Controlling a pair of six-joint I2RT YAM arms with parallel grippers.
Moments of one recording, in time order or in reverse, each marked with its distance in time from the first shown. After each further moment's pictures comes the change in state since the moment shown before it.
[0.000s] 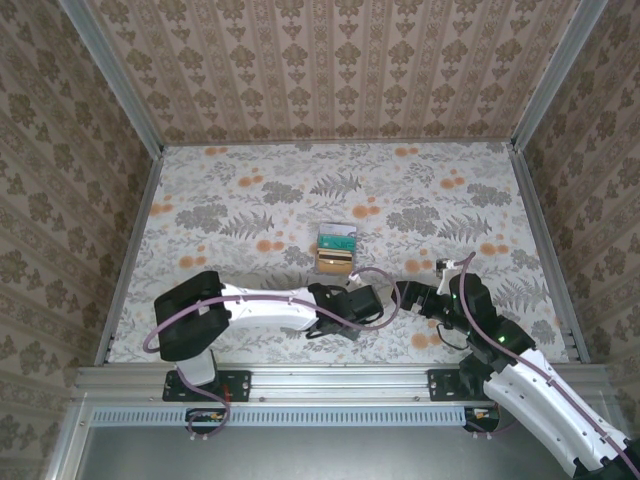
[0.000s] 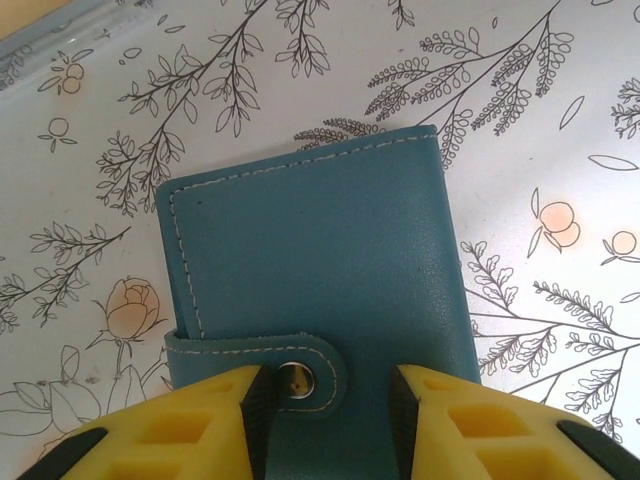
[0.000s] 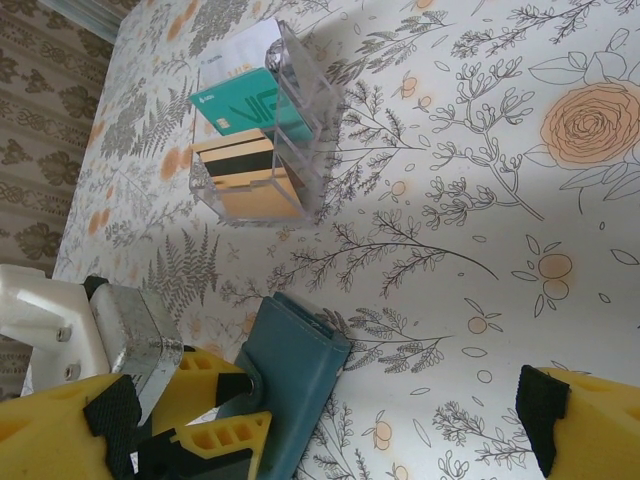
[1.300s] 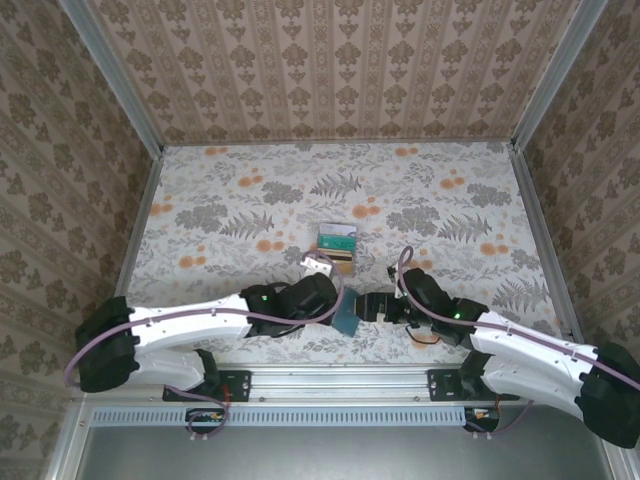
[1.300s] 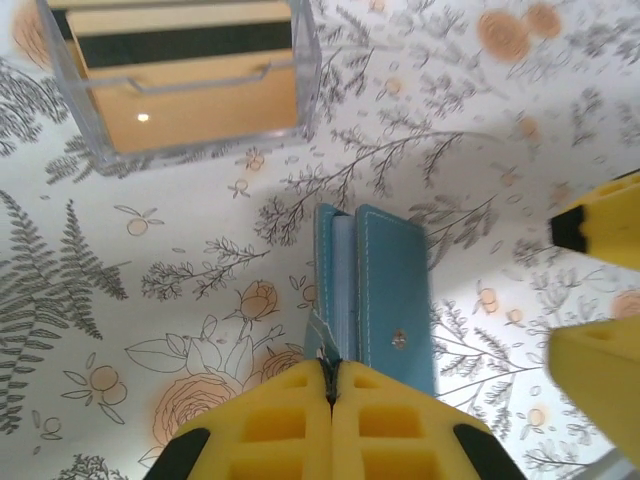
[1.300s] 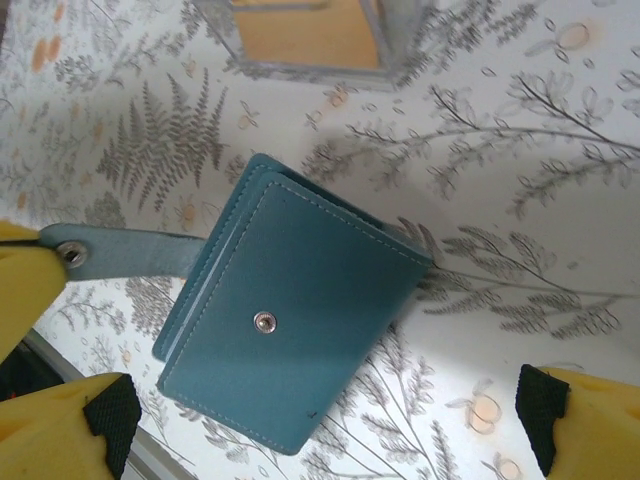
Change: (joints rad) left arm 0.080 -0.485 -0.279 0.156 -0.024 -0.143; right arm 0.315 0.497 0.087 0.235 0.058 0.023
